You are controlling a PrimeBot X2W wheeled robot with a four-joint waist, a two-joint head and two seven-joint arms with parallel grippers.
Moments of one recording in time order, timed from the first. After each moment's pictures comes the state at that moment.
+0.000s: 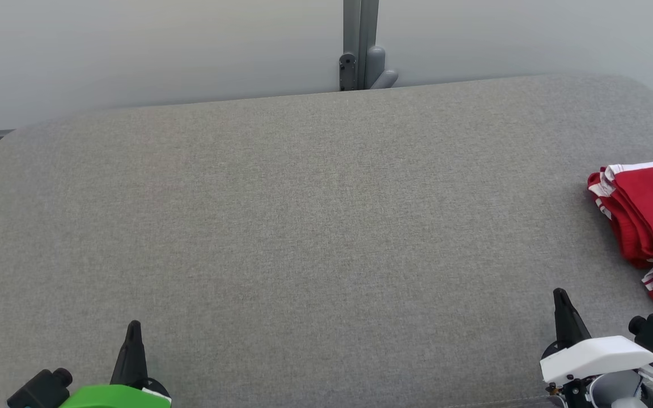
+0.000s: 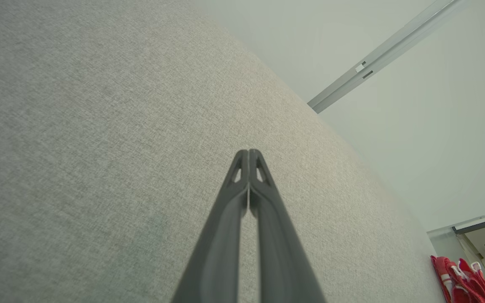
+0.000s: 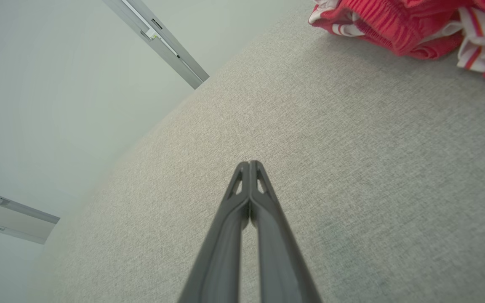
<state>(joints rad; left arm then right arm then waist) 0.04 0.04 0.03 0.29 -0.80 -0.12 -0.11 -0.03 -0.04 -0.10 0.33 0.66 0.13 -0.11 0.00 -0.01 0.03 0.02</state>
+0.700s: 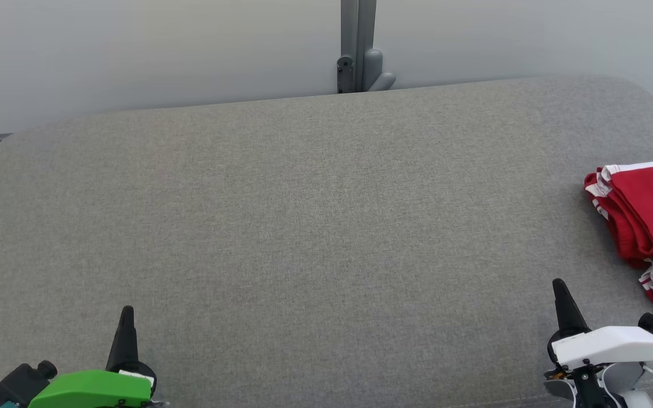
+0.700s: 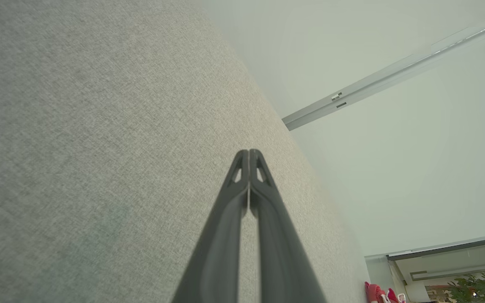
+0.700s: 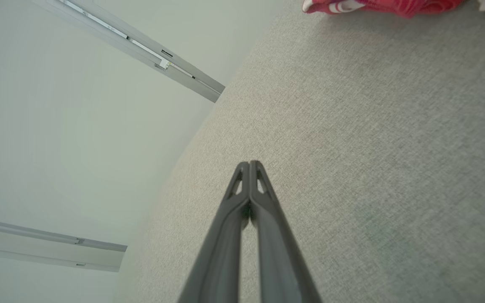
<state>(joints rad) 0.00 0.04 0.06 0.27 -1.05 -0.12 -0.04 -0.05 -0.04 -0.10 0.30 0.95 0.13 -0.04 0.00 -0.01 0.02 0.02</state>
